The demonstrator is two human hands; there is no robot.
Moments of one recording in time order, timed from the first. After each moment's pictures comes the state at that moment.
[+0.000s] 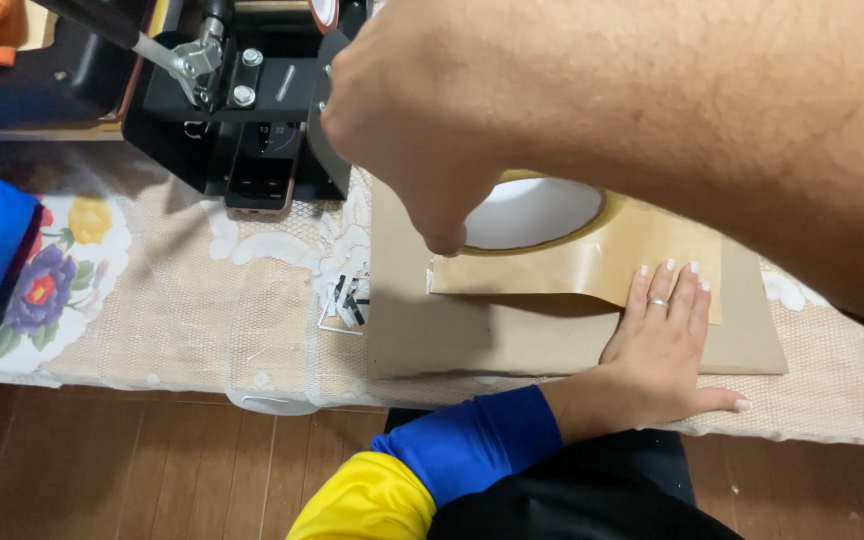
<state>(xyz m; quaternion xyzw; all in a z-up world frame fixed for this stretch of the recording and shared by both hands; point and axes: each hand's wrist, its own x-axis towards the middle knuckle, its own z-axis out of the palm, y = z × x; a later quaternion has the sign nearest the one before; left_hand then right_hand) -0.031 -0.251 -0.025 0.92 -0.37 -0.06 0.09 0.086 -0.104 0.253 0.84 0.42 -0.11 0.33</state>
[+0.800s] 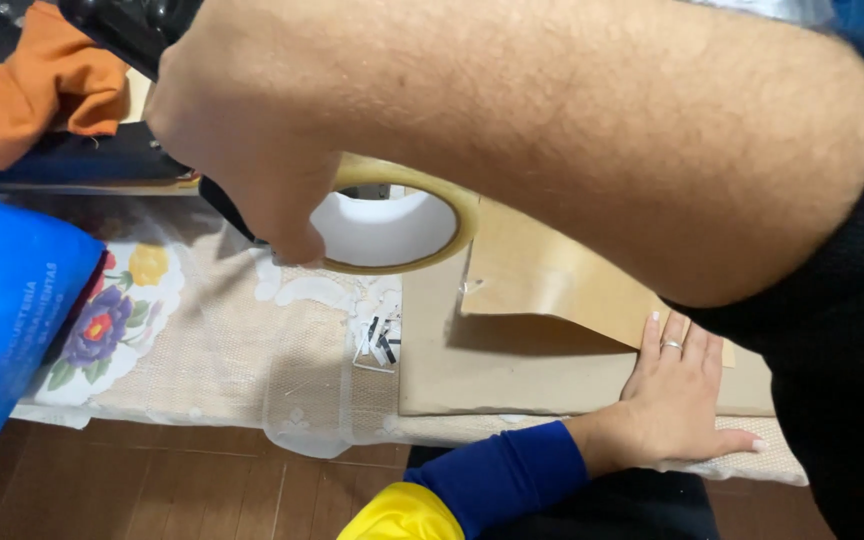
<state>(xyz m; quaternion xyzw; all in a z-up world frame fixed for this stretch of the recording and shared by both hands) -0.034 -0.244 -0.023 0.92 -0.36 -0.03 0.16 0.078 -0.017 0.314 0.85 0.46 -0.02 0.25</state>
